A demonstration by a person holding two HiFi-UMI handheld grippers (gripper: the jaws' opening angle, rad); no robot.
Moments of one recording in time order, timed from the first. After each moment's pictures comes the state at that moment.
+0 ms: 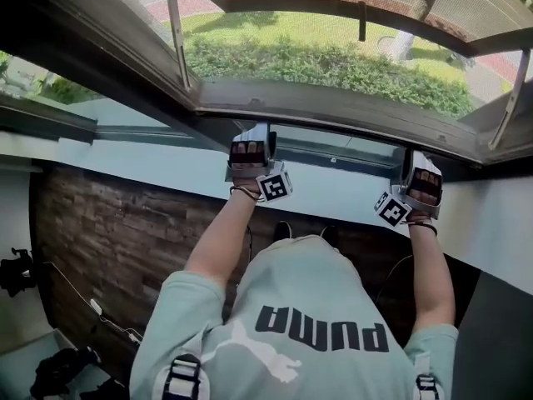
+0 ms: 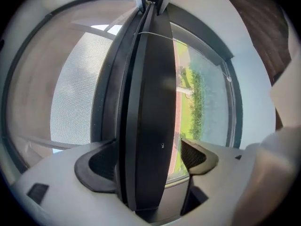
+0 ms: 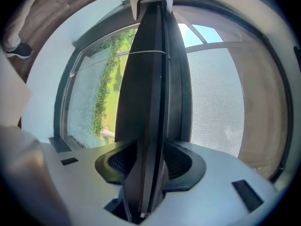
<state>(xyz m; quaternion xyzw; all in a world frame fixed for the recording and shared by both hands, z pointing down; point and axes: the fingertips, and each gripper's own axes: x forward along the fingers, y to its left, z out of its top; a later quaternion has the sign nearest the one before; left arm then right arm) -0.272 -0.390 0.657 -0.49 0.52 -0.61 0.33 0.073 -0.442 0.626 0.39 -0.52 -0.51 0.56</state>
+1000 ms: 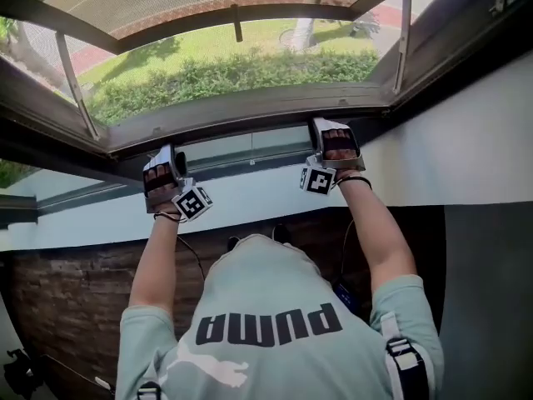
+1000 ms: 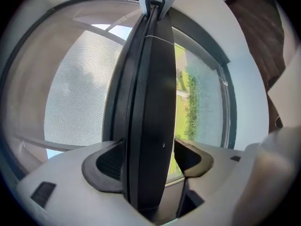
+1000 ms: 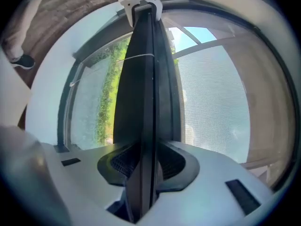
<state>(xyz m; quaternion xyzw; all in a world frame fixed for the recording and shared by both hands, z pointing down) -0.276 -0.387 0.654 -0.52 0.50 -0.62 0.31 0.059 -0.447 0.621 0.38 -0.58 -0.49 0.54</state>
